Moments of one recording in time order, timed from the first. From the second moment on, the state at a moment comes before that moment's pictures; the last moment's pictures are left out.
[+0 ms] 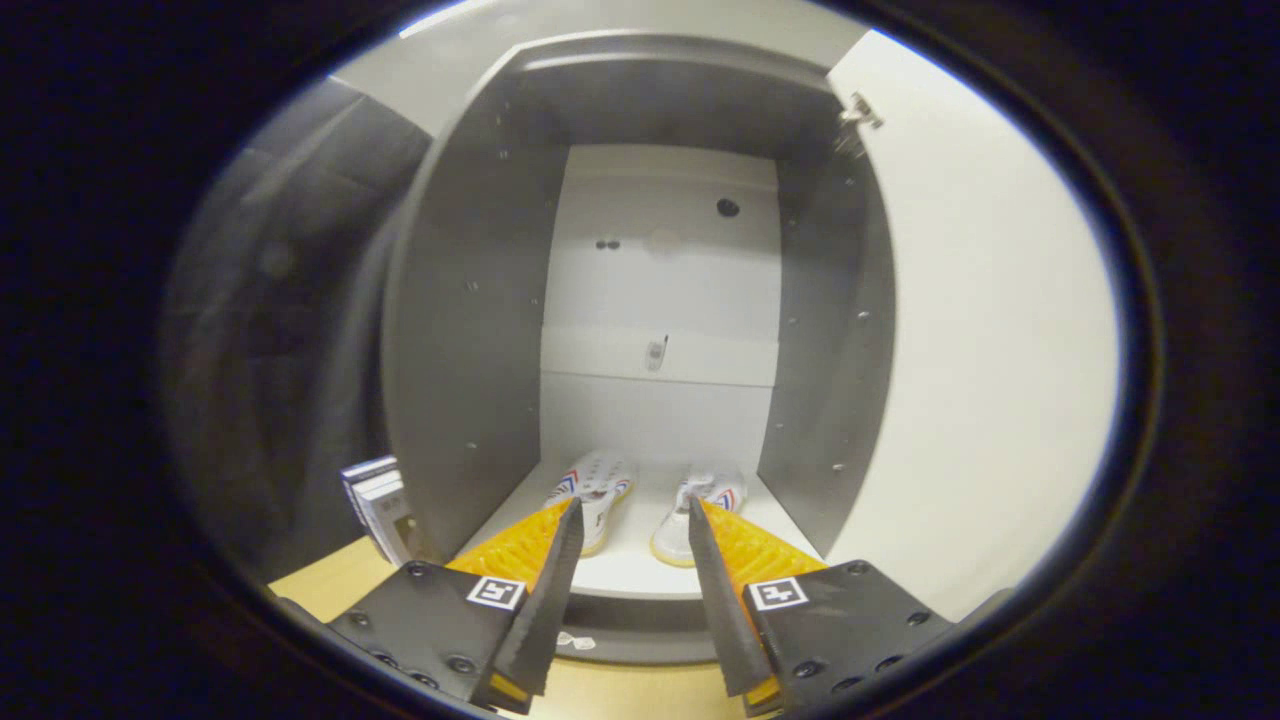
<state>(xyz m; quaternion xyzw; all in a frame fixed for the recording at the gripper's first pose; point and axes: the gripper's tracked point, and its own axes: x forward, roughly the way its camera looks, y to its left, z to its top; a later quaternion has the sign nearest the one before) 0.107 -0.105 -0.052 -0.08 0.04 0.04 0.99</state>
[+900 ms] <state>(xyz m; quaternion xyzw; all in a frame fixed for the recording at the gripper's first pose) -0.155 -0.254 0.052 -0.05 0.00 0.06 1.00</state>
